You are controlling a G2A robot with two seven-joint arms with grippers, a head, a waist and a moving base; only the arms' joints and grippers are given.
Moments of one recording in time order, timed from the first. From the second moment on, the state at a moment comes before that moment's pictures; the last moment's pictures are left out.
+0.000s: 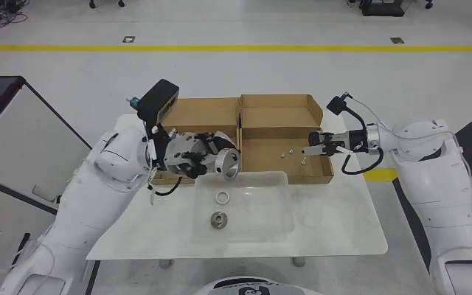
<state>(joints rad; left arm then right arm) 1.06 -0.97 -1.08 -1.85 -0.32 -1.01 -0.72 -1.09 -0.93 1.37 -1.51 0.08 -0.41 1.41</state>
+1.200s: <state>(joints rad) 1.17 -1.11 -1.21 -1.84 -0.66 -1.01 -0.82 -1.09 -0.93 1.37 -1.51 0.08 -0.41 1.41</state>
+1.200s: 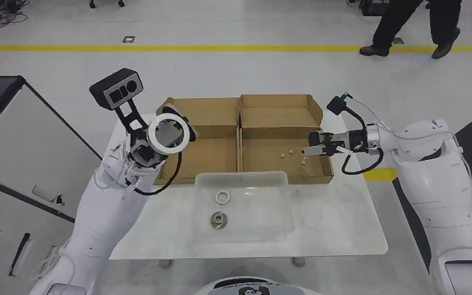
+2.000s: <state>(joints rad) 1.19 -1.17 -1.23 -1.89 -0.80 -1.01 -0.81 -1.09 -0.93 1.37 -1.51 0.08 -0.41 1.41</state>
